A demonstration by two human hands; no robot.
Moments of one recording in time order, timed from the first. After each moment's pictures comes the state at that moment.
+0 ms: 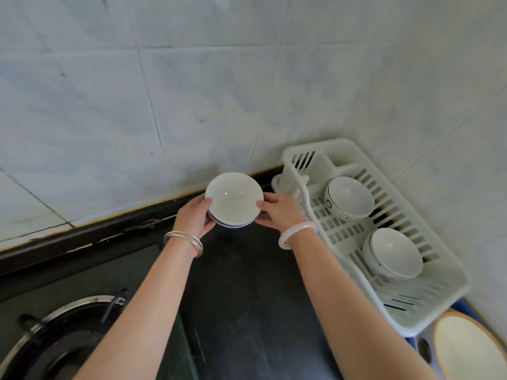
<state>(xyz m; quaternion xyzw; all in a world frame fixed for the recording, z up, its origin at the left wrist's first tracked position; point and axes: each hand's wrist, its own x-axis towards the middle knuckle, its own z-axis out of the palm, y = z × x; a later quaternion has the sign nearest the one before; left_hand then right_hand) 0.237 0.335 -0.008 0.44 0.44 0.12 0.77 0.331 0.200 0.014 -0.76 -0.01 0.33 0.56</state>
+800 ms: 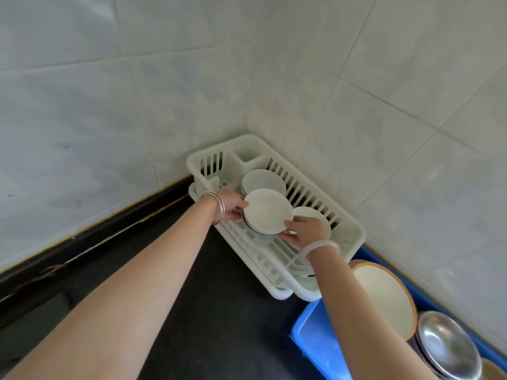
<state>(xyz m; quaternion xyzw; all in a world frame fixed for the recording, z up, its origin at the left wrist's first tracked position) 0.384 0.179 0.031 0.66 0.22 -0.26 0.67 0.369 -0.004 0.022 -0.67 0.28 0.19 0.66</state>
